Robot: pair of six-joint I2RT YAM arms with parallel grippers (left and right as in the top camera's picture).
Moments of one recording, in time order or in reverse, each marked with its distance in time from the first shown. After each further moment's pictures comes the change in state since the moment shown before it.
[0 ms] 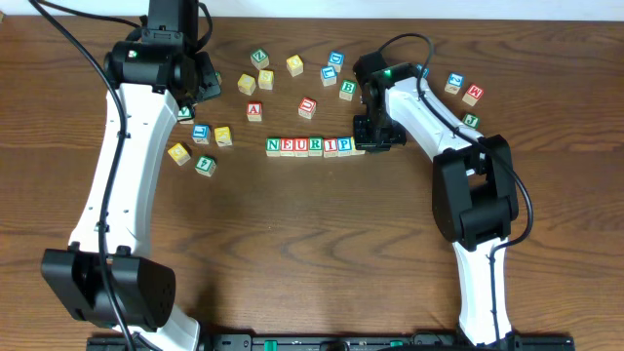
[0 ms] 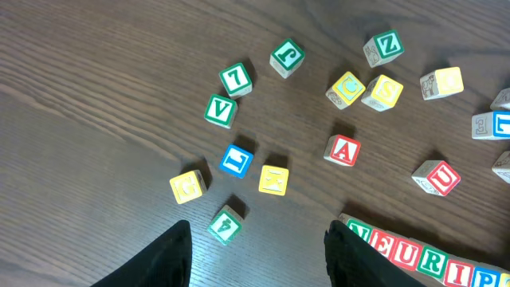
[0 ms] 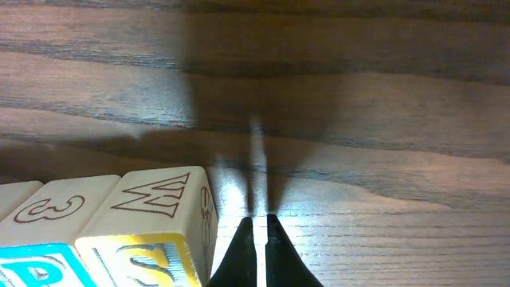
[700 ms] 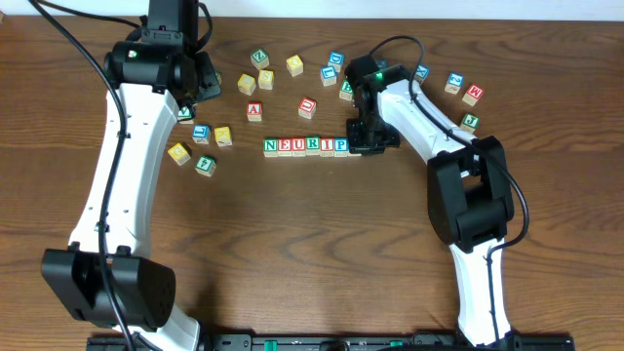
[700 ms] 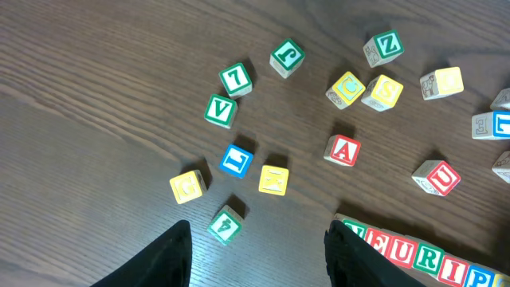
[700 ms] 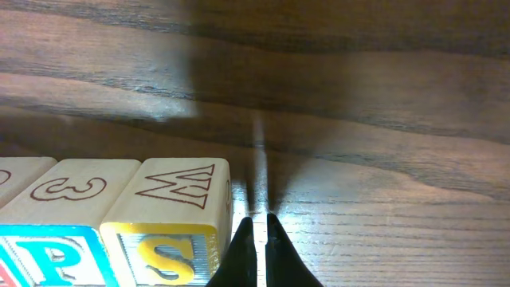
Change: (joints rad) left arm 0.000 0.000 0.000 0.000 0.000 0.000; right arm 0.033 0.000 0.000 -0.007 -0.006 -0.003
